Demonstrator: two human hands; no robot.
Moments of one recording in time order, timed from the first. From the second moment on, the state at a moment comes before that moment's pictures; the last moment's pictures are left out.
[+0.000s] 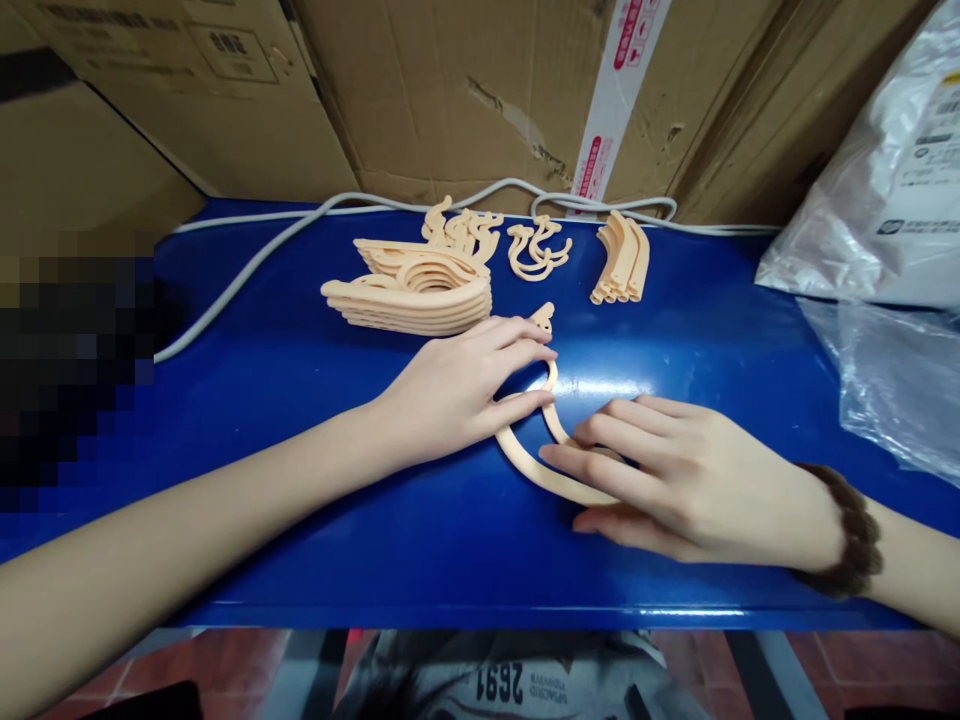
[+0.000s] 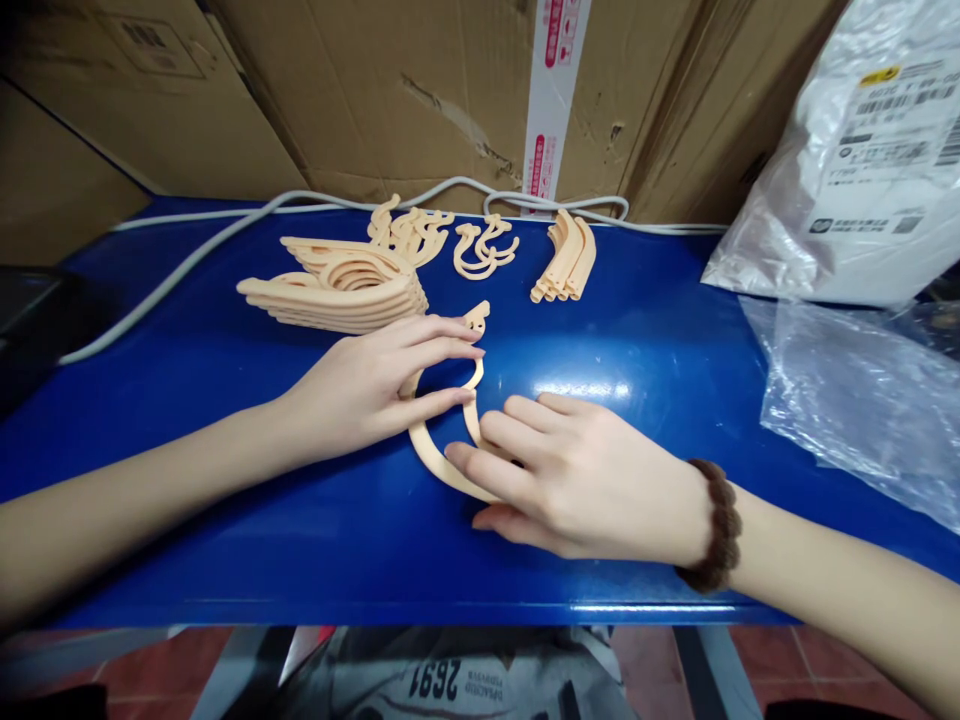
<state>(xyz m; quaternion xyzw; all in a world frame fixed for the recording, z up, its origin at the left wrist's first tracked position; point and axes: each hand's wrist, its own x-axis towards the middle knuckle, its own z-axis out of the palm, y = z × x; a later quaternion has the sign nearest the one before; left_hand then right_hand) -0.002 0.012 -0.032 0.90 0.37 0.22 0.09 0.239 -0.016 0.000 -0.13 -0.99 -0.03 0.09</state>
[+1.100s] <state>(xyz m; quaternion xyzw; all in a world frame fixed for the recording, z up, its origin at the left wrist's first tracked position) -0.002 0.014 -0.033 0.91 0.33 0.23 0.11 0.252 0.015 -0.004 -0.29 -0.94 -0.09 0.13</state>
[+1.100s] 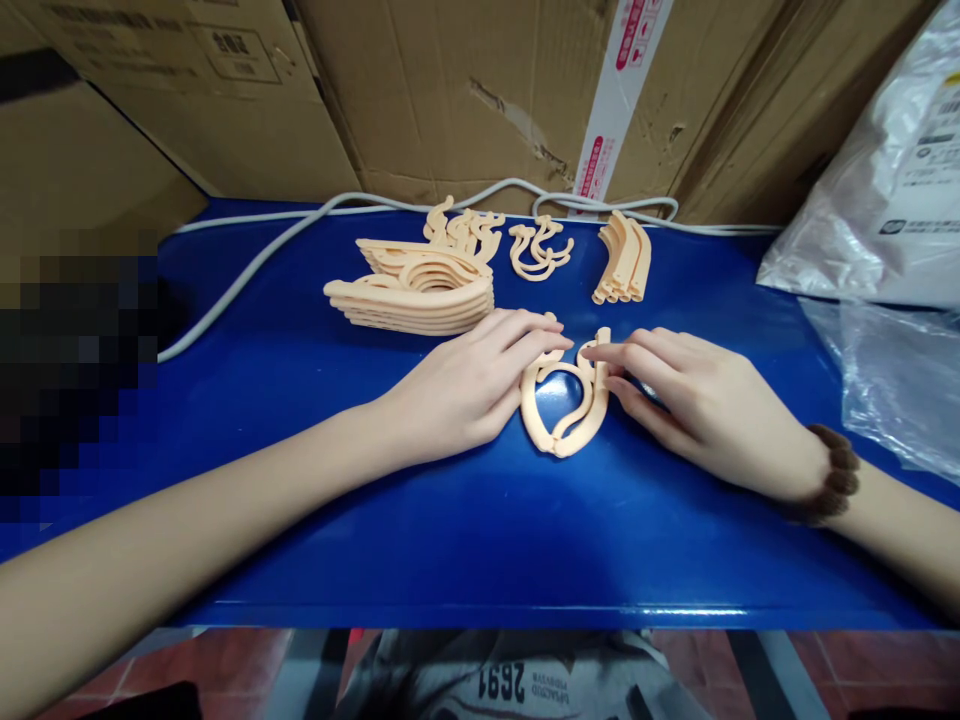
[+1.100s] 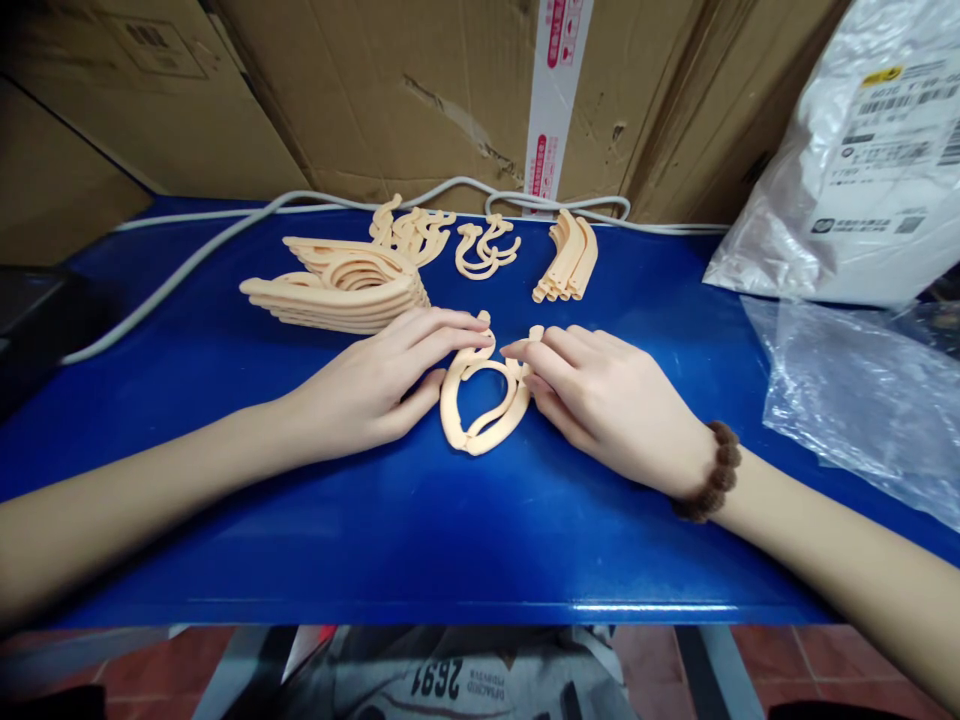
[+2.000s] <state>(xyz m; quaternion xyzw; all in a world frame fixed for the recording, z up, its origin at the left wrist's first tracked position) -0.004 0.011 -0.020 0.92 0.29 0.24 -0.05 0.254 0.021 0.008 -0.44 -0.86 0.15 0.22</state>
